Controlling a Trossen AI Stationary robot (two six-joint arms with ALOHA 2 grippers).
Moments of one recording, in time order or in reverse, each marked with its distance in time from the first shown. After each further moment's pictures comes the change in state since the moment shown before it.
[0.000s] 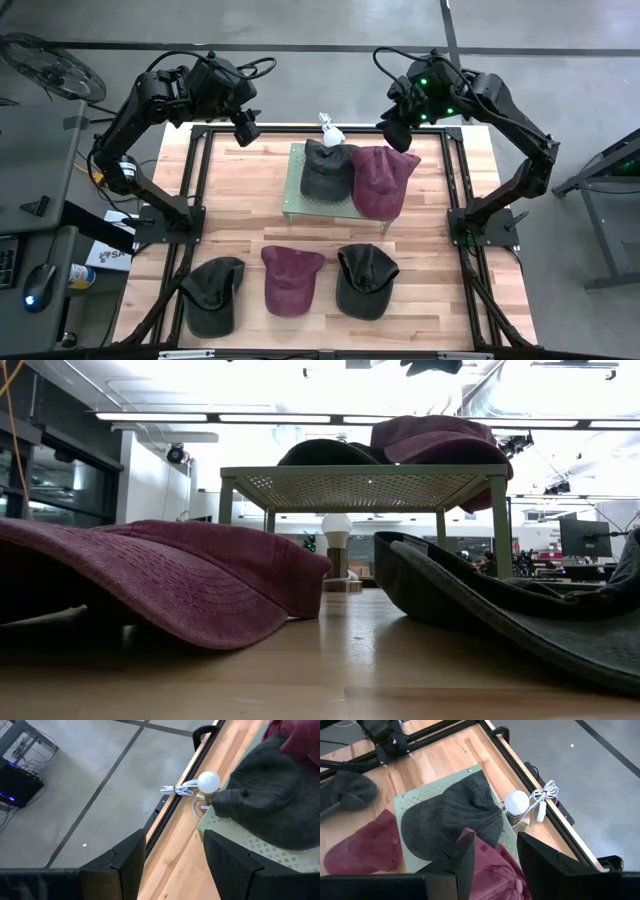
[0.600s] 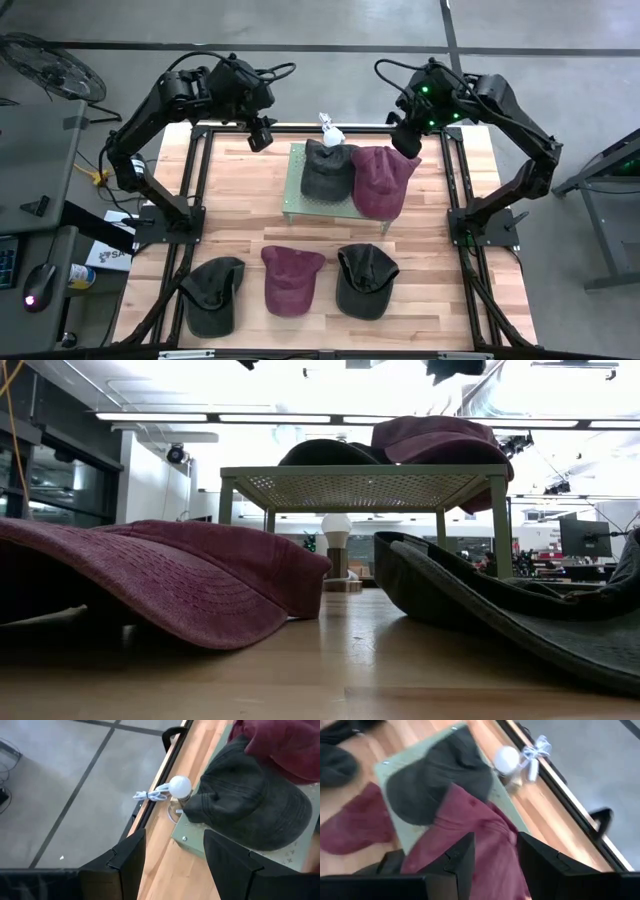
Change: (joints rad) left arm 0.000 0.074 0.001 0.051 0.133 0.041; right arm 0.001 -0.016 -0.002 -0.194 0.059 0.067
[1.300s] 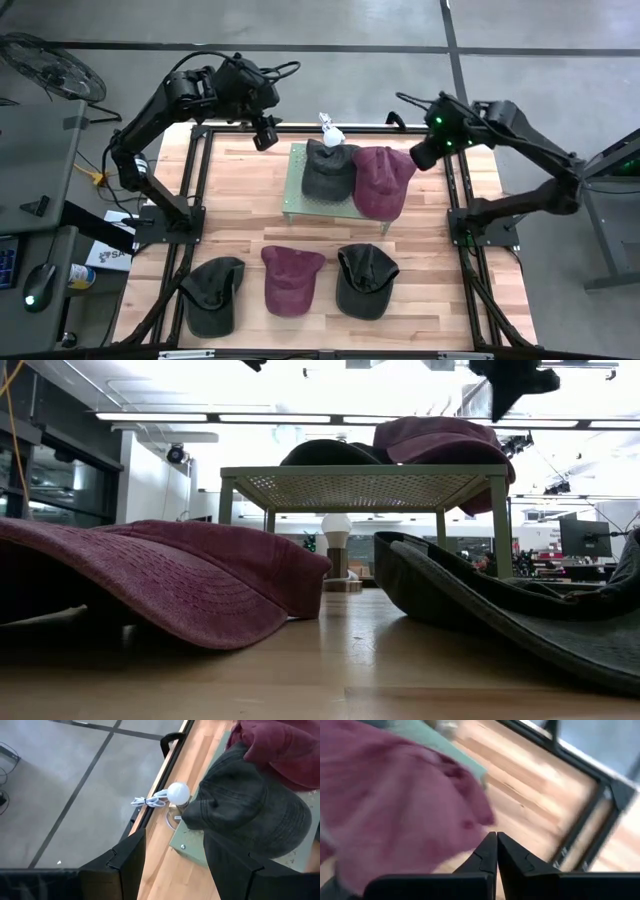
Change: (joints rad) left arm 0.000 0.018 0.000 0.037 0.010 0.000; right arm -0.021 -0.283 -0.469 -0.031 0.192 0.380
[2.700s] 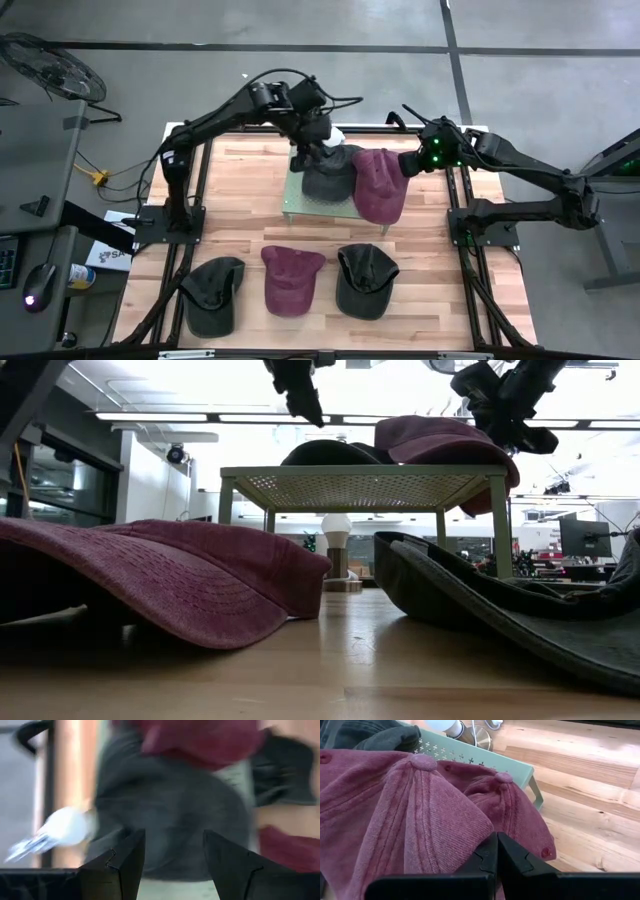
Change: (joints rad) left arm 0.006 0.320 -0.002 0.078 0.509 0.268; right arm 0.000 -0.214 -0.529 0.603 -0.163 0.225
